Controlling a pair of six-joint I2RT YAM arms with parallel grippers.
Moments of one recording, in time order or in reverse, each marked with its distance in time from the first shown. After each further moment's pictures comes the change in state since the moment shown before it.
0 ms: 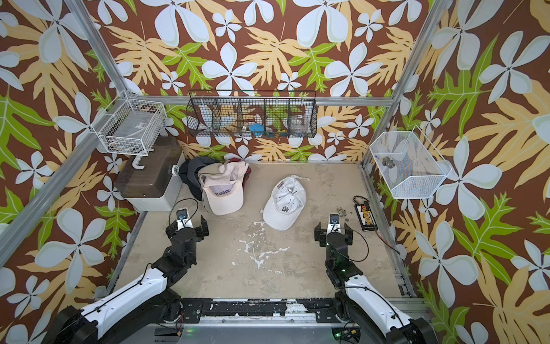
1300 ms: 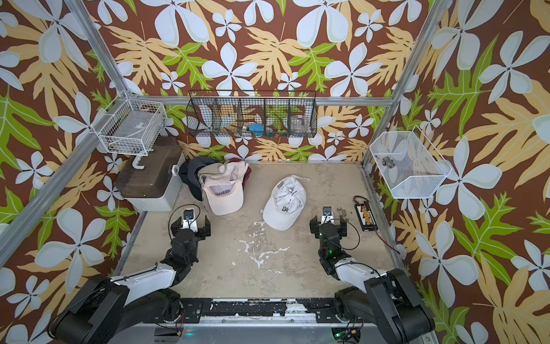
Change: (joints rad) left arm 0.124 0.261 -0.095 0.482 0.227 0.184; right arm 0.006 0.386 0.094 0.308 0.045 -0.053
